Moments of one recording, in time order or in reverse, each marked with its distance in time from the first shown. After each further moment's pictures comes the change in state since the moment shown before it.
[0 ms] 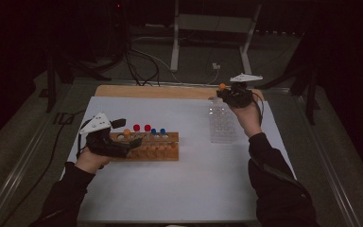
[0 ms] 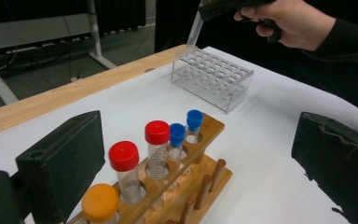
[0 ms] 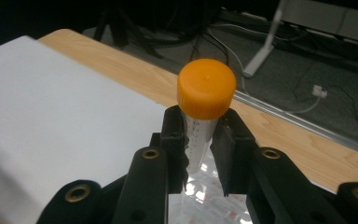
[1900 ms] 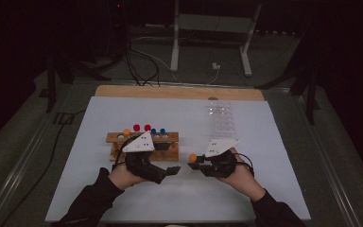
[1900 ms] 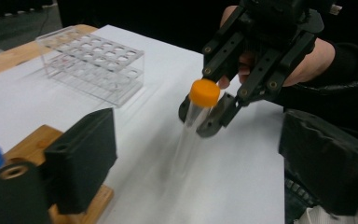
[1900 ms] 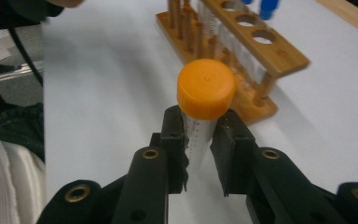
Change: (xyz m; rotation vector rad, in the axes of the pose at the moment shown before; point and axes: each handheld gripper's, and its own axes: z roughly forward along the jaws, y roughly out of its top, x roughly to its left) left arm -0.089 0.001 0.057 0.083 -0.325 0.077; right arm 0.160 -0.092 -0.084 0.111 0.512 -0.339
